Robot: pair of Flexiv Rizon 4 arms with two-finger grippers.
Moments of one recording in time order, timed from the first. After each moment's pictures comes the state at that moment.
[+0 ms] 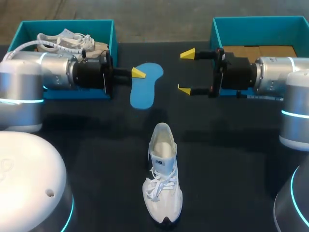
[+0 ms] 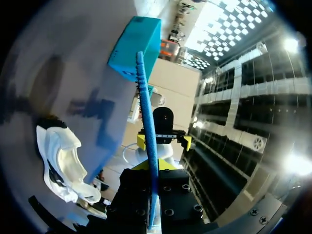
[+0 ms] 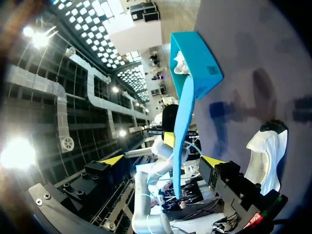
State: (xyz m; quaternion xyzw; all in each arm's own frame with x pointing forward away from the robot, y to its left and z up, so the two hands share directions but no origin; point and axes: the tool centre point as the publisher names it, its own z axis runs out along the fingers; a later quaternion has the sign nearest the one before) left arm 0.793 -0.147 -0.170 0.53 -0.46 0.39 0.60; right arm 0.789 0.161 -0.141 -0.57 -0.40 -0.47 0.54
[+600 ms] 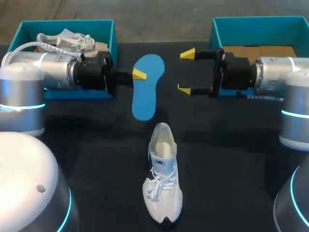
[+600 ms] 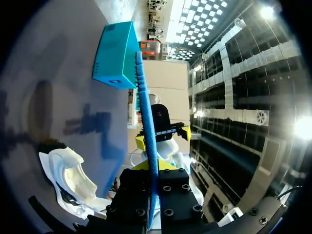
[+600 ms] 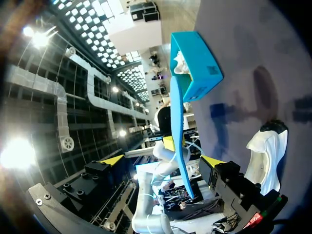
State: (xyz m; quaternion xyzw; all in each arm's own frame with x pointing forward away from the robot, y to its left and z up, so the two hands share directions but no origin) left arm 0.787 -0.149 -0.171 0.47 -0.52 0.45 0.55; right arm 0.789 0.161 -0.141 -0.57 -0.41 -0.47 0.54
